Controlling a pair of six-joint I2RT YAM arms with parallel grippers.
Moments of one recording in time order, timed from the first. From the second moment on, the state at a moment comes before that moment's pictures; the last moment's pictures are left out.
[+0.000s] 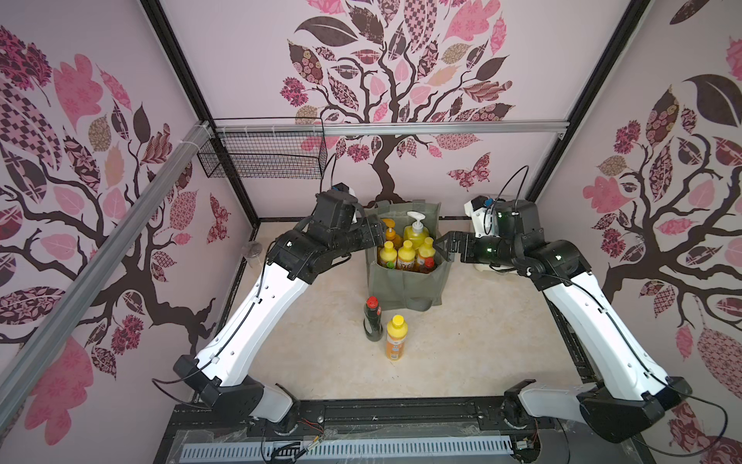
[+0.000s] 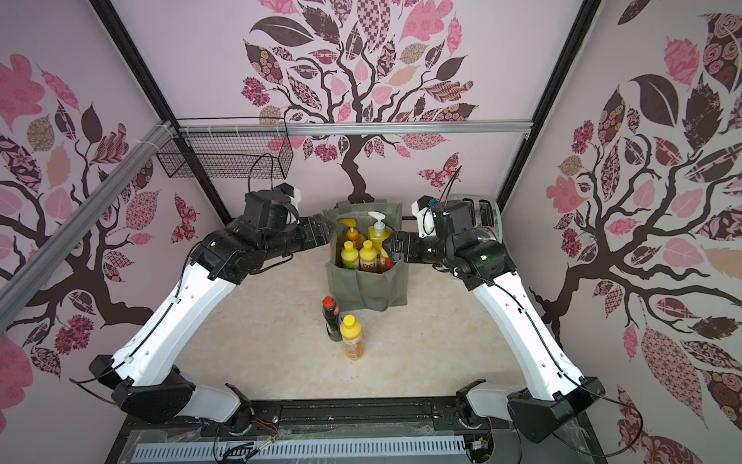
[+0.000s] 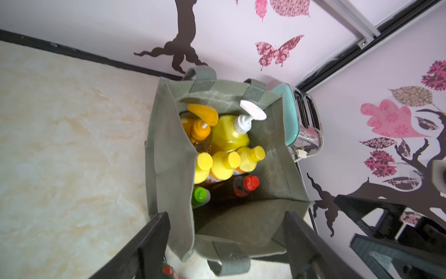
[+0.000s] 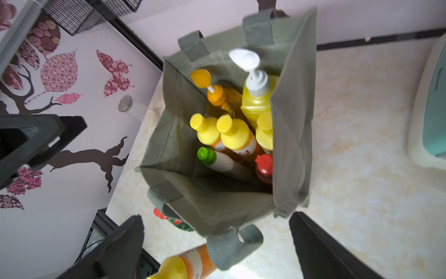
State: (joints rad) left arm -0.63 1.48 1.86 -0.95 -0.07 -0.66; right arm 0.42 1.29 1.60 -0.94 -0.25 0.42
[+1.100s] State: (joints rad) left arm -0.66 1.41 1.45 -1.01 0.04 -0.65; right arm 0.42 1.40 1.52 -1.03 -0.28 0.48
